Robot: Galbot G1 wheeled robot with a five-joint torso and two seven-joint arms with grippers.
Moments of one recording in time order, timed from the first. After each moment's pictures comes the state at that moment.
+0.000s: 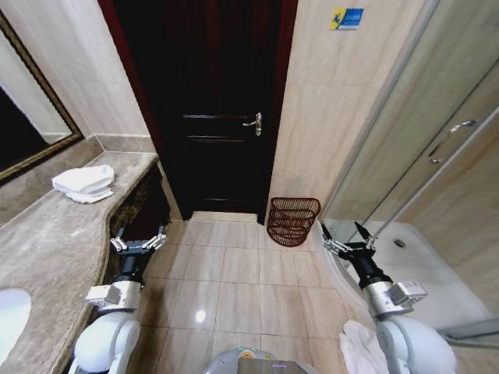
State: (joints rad) left arm 1.69 -1.38 -0.83 -2.29 -0.30 -0.06 -0.03; right arm -1.61 1.47 0.81 2.37 0.20 -0.21 -0.24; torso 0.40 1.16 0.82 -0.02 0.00
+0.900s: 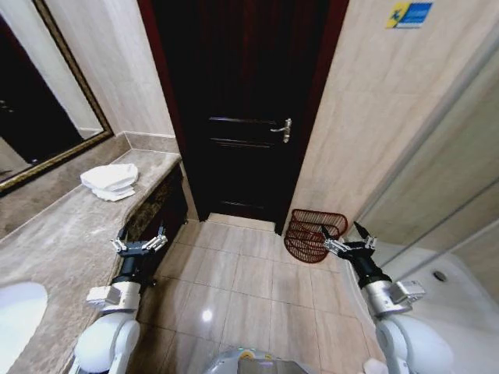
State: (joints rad) left arm 1.69 -1.38 -0.83 -2.28 -0.30 -0.08 -0.03; right arm -1.60 1.47 0.81 2.37 0.20 -0.21 -0.24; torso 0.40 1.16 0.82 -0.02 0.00
